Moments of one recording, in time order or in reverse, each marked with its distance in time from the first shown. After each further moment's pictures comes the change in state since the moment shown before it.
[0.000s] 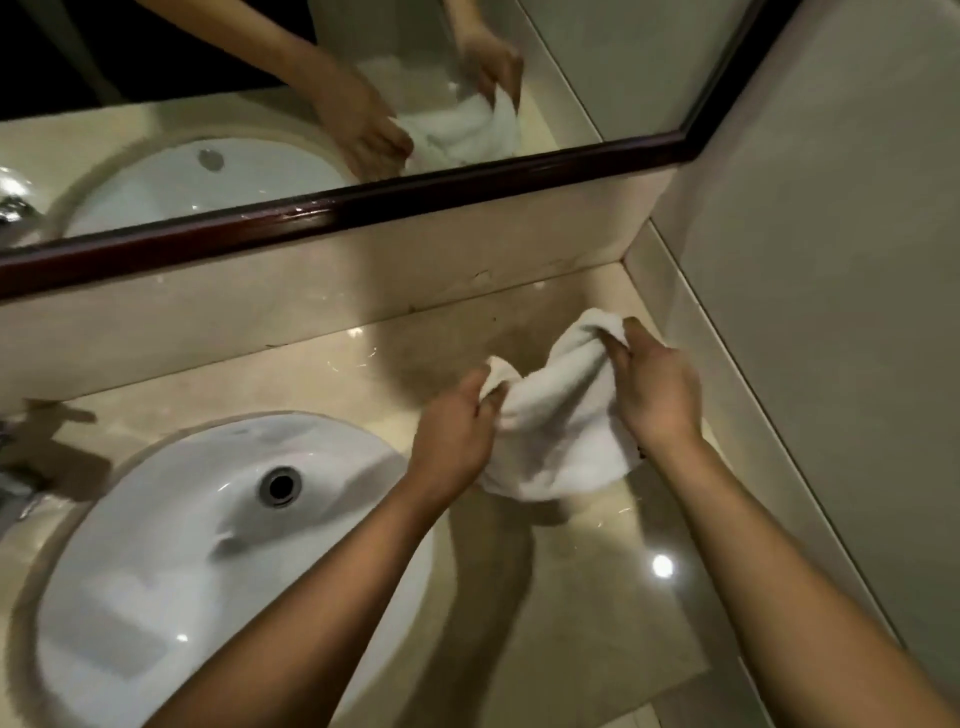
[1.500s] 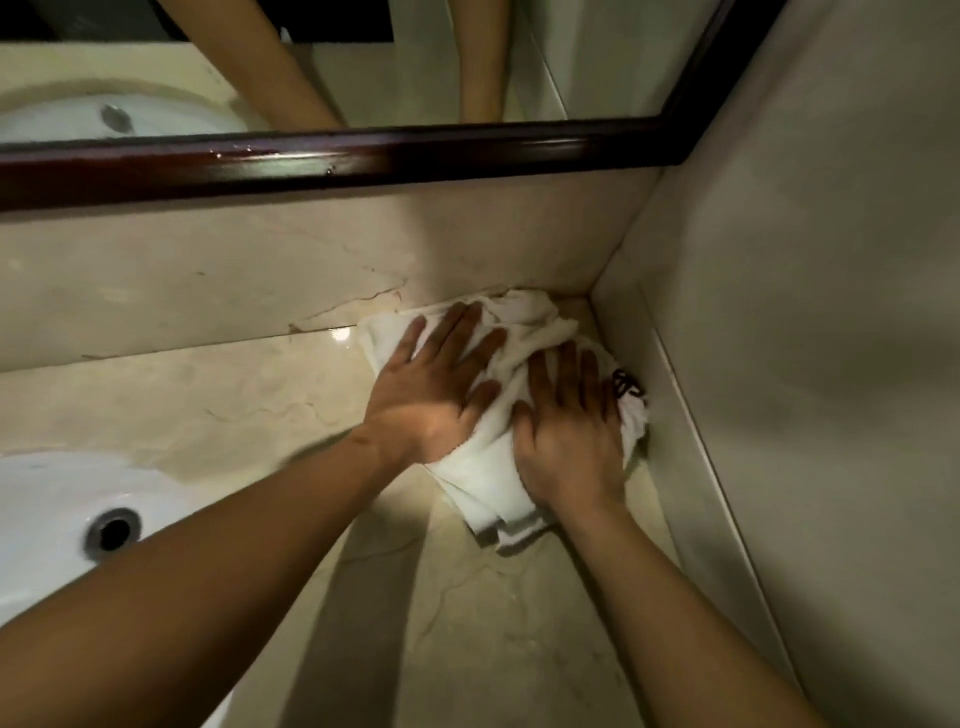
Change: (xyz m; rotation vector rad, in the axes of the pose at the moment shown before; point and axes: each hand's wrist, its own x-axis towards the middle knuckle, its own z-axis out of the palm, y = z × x) left_hand 0.178 -0.029 0.119 0.827 0.123 0.525; right_hand 0.096 0.087 0.121 -0.261 0.041 -0.319
